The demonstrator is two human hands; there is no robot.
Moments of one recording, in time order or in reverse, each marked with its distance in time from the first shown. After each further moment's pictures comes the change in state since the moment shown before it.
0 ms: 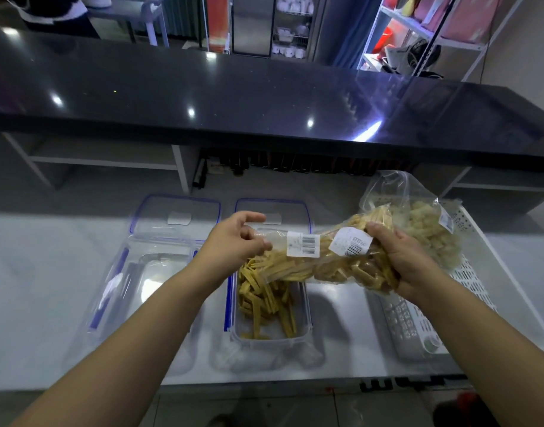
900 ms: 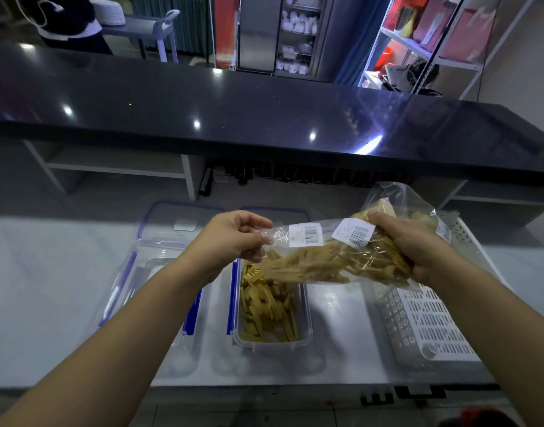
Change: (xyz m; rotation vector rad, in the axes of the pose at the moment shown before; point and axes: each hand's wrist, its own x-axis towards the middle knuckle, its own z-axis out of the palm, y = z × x) left_hand -0.012 0.024 -0.018 -0.103 -0.048 -0.005; right_hand -0.010 -0.042 0.007 -0.292 0.011 0.030
